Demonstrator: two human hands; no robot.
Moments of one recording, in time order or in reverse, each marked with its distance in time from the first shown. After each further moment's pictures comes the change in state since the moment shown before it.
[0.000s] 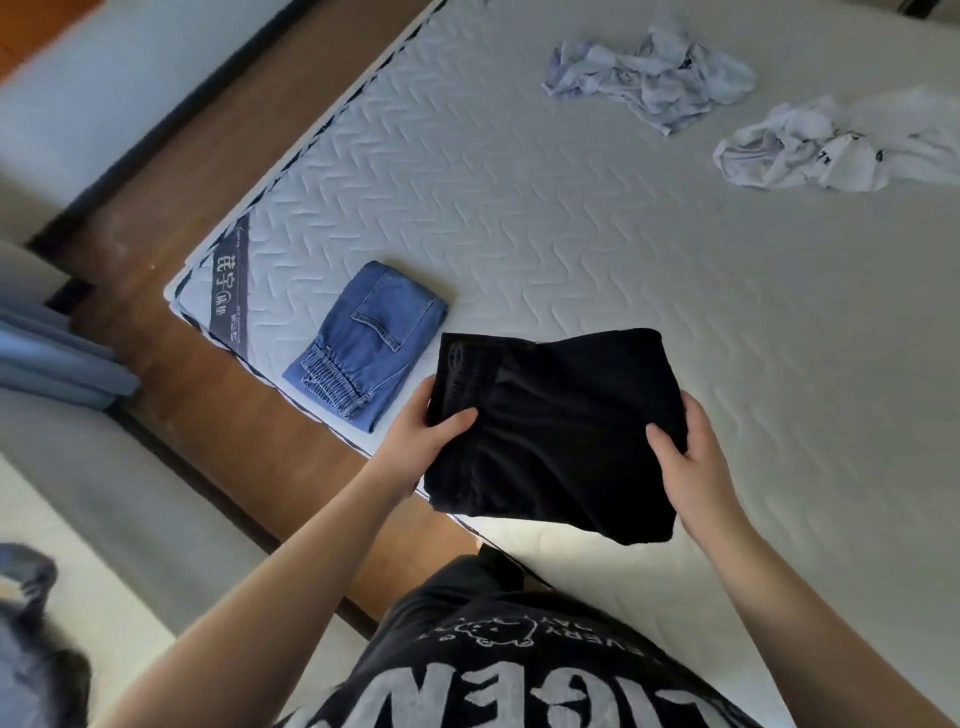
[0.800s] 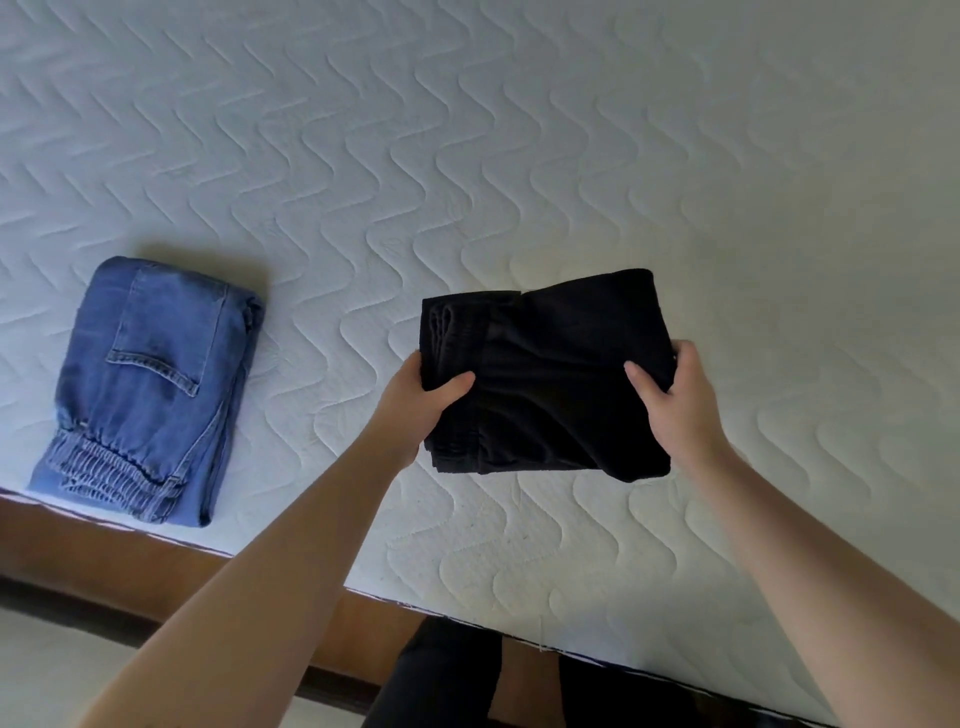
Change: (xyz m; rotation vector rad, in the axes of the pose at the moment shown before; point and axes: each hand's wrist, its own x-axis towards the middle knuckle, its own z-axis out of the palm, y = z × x) left_hand 0.262 -0.134 0.115 0.180 -0.153 -0.181; right_hand 0.163 0.230 -0.025 -0.192 0.303 0.199
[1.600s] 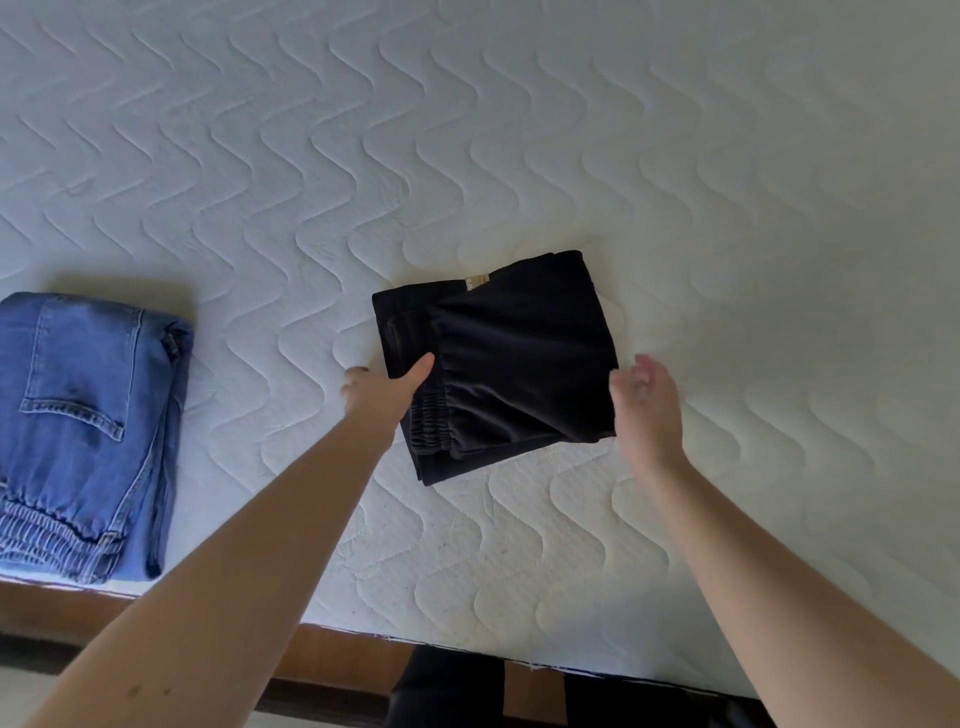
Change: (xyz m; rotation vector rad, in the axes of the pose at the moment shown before) left_hand 0.070 -0.010 0.024 0.468 0.375 -0.409; right_hand 0.004 0.047 0.030 0.166 0.133 0.326
